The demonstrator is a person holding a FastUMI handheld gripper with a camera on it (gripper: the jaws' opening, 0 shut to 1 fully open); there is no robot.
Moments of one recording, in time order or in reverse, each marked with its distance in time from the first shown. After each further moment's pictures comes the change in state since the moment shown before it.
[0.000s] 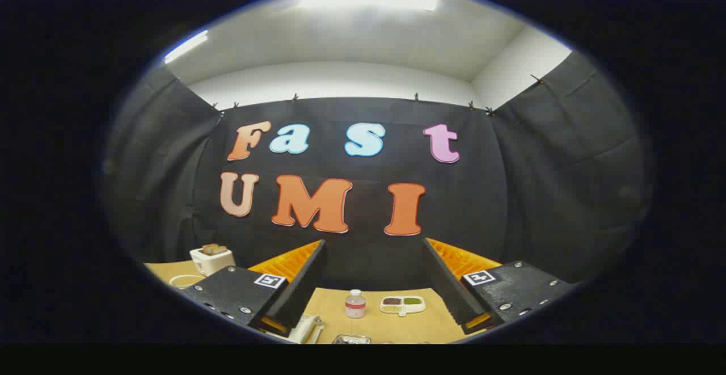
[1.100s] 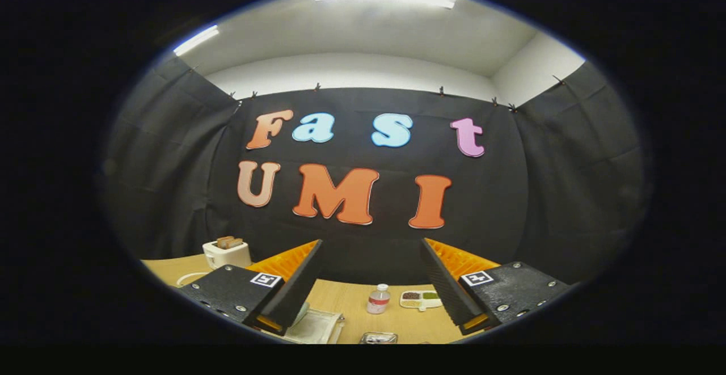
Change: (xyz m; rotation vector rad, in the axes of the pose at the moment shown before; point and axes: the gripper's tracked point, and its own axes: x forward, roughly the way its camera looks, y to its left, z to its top) arm 0.004 0.067 -0.023 -0.018 0.080 0.064
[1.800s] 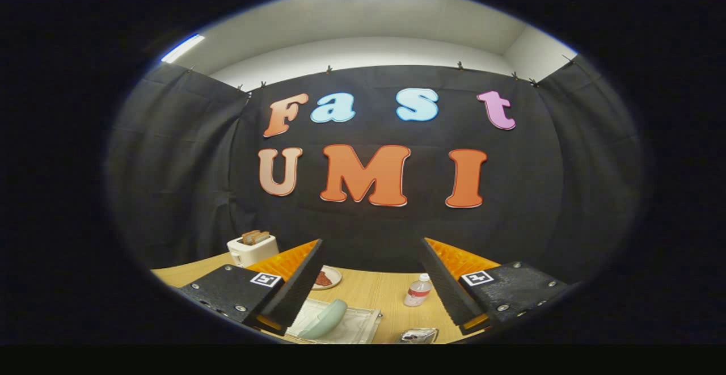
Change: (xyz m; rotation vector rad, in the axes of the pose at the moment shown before) arm 0.042 0.061 -0.039 0.064 0.138 0.127
